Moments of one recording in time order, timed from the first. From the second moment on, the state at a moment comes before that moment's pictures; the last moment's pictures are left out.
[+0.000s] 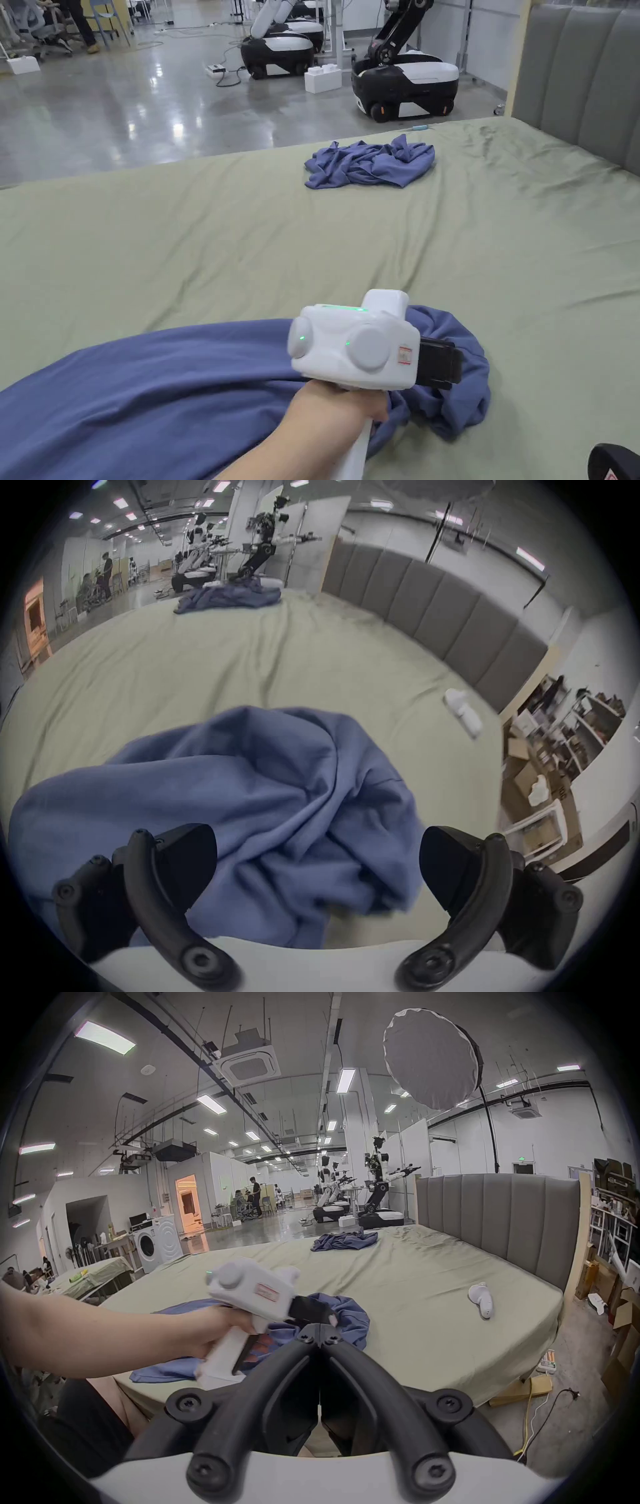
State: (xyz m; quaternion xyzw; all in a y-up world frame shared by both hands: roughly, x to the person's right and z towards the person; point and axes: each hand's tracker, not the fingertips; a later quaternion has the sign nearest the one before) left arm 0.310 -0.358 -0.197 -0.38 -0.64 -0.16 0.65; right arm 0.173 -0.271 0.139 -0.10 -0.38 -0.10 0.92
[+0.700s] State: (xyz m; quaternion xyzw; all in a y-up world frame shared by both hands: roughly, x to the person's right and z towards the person) left arm -0.140 -0.316 -0.372 -0.25 -0.33 -0.04 0.91; right arm 0.203 -0.287 0.011 -0.14 -0.30 -0.03 0.94
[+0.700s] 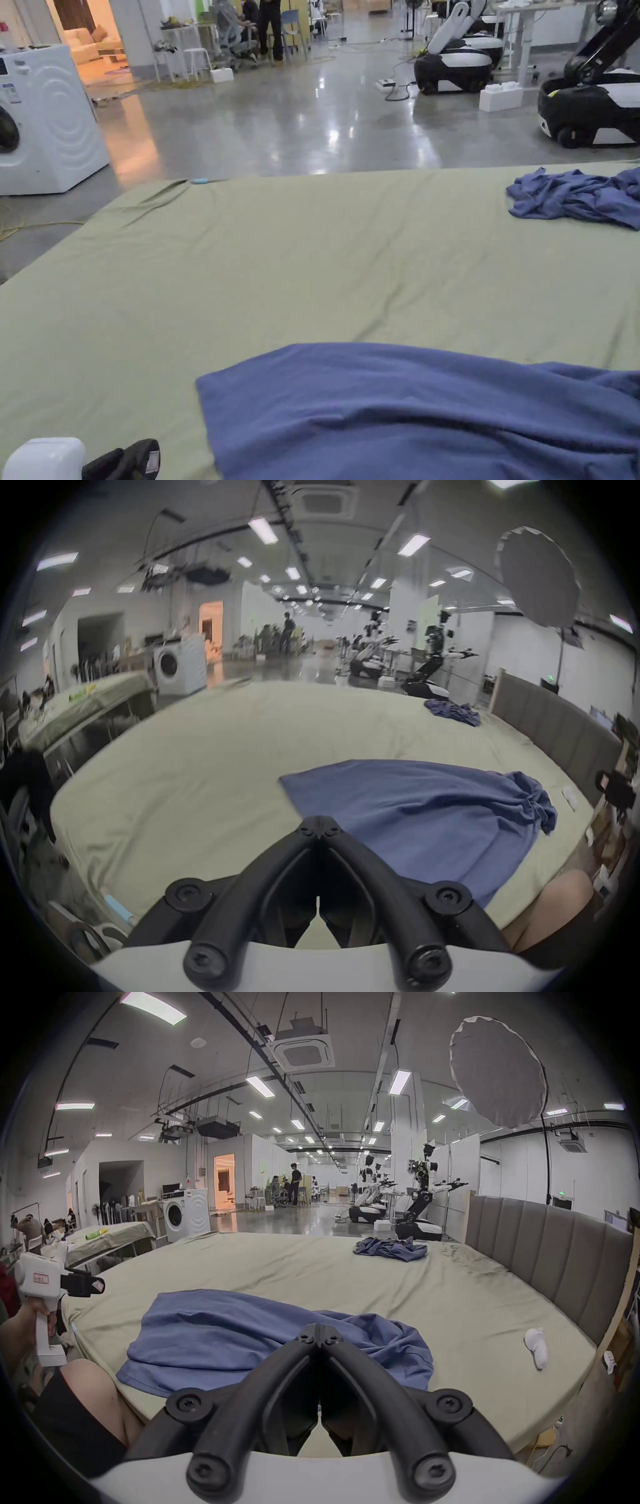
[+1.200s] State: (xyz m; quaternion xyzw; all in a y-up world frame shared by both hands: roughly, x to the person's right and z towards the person) left arm 0.012 -0.398 -0.583 -0.45 -0.27 -0.16 0.84; right arm 0.231 -0.306 -0.015 -0.19 -0.31 -0.08 0.93
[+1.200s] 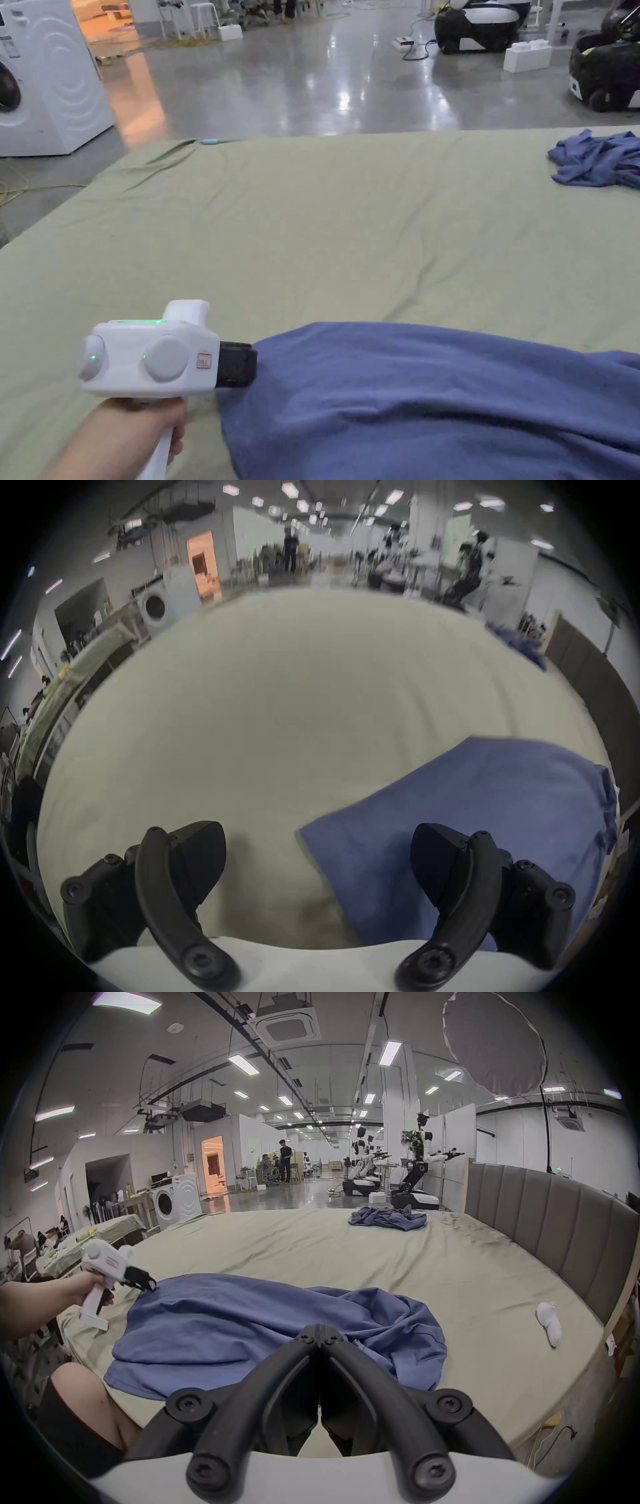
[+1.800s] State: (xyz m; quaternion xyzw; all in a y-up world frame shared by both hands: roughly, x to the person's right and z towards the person) left arm -0.006 -0.323 -0.471 -0.28 -0.44 -0.10 0.85; right arm 0.314 -0.356 -0.005 -0.31 -0.35 -0.05 0.88
